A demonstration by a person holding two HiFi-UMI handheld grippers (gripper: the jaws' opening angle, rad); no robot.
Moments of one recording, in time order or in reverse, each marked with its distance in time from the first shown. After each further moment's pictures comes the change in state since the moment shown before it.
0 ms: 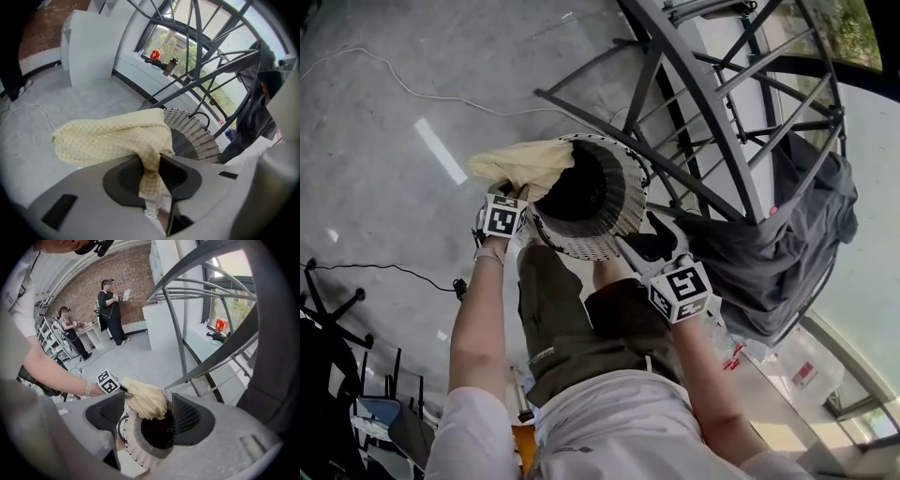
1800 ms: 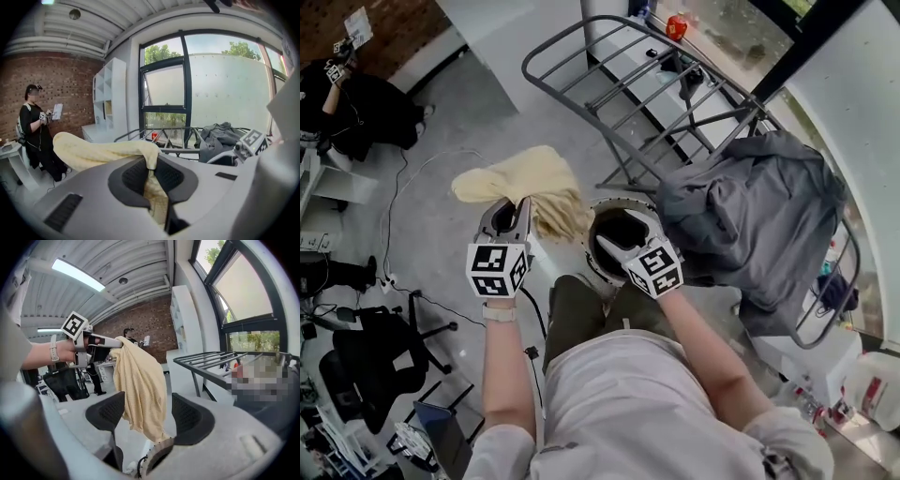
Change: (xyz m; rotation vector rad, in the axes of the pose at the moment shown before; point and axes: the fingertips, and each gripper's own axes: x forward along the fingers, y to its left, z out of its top) left arm -0.516 -0.227 0.220 0.292 -0.714 0.335; right arm -0.181 0.088 0.113 -0.146 -0.499 0.210
